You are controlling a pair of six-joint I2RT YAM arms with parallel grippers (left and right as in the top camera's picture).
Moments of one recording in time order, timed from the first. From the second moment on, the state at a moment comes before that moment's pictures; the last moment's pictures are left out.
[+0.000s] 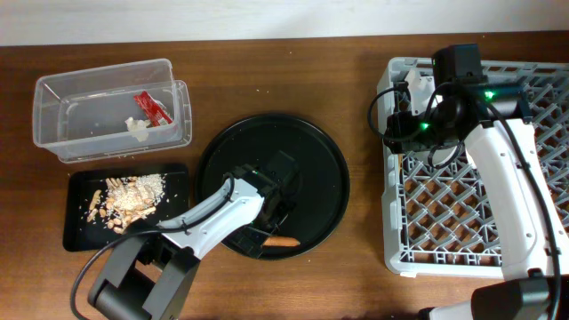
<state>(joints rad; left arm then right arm) -0.64 1.76 1.06 -0.87 0.11 -1.52 0.06 1.61 1.62 -1.25 -0.19 -0.04</state>
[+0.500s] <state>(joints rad) -0.64 1.80 1.04 -0.73 0.08 -1.53 0.06 1.61 1.62 -1.25 -0.19 -0.04</state>
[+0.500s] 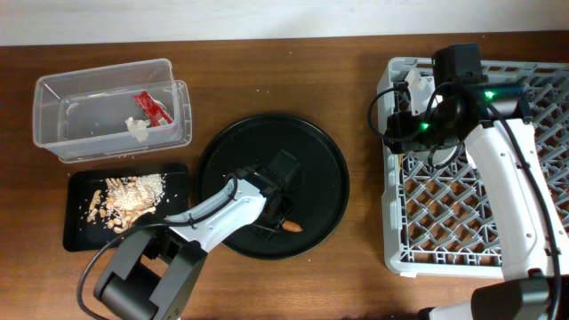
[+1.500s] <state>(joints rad) 0.40 1.62 1.04 -0.89 -0.32 -1.01 0.06 1.61 1.62 -1.26 -0.19 -0.04</state>
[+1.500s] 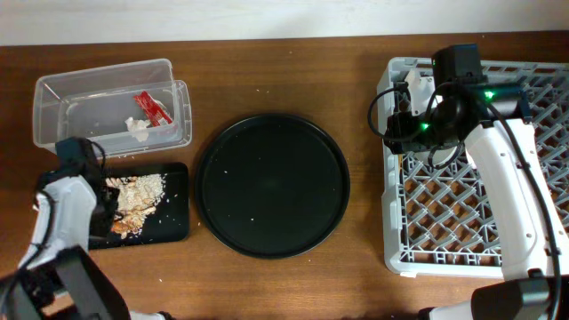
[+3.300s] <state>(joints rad) 0.10 0.59 0.84 -0.92 0.13 -0.05 0.01 0.40 0.48 -0.45 -0.16 -0.03</state>
